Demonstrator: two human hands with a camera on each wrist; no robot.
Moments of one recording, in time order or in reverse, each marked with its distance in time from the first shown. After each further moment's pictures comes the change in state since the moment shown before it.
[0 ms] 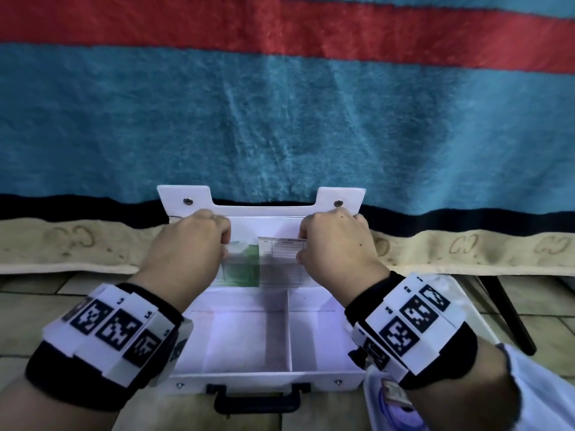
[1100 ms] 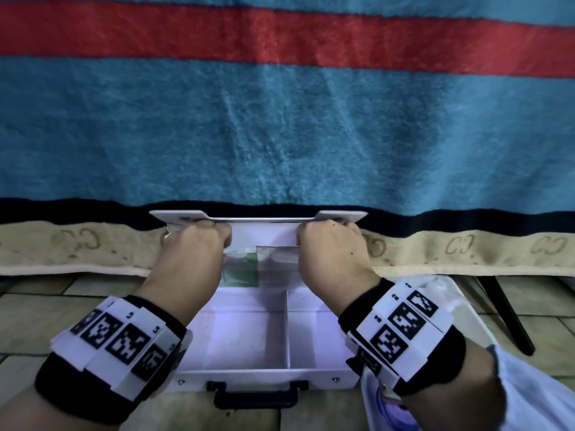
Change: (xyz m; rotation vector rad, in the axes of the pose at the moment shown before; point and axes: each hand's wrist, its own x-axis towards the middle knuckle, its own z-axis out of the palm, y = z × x) left_hand -0.011 0.003 0.008 0.044 0.072 0.048; right_hand -0.015 -0.005 -0.009 -0.050 -0.020 -0.099
